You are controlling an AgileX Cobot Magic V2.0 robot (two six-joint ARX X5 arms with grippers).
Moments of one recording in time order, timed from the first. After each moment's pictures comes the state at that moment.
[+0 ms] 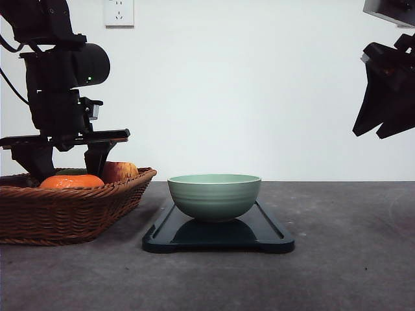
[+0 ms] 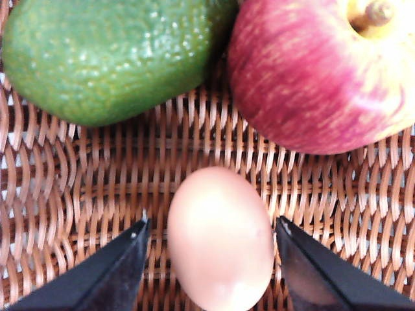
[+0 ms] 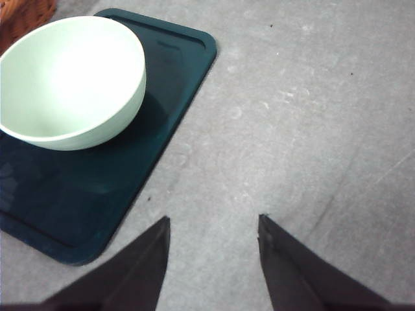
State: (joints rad) left_arx -0.28 1.86 1.38 -0.71 -0.05 -0.31; right_arx 0.25 1.04 0.66 -0.29 -0.19 -0.01
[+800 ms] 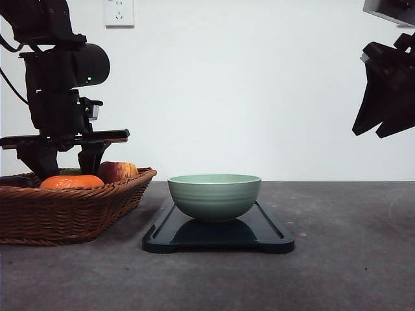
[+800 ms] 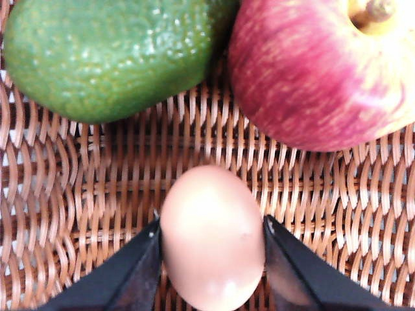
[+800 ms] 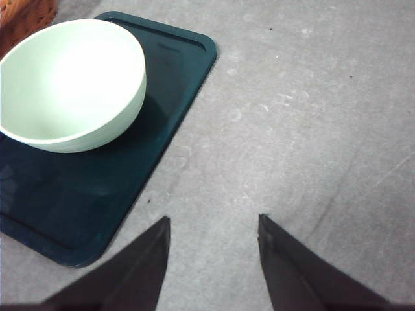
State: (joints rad) left_arx -0.28 1.86 1.38 -0.72 -0.05 -0.31; right_arx 0.25 1.04 0.66 -0.29 -0.19 -0.01
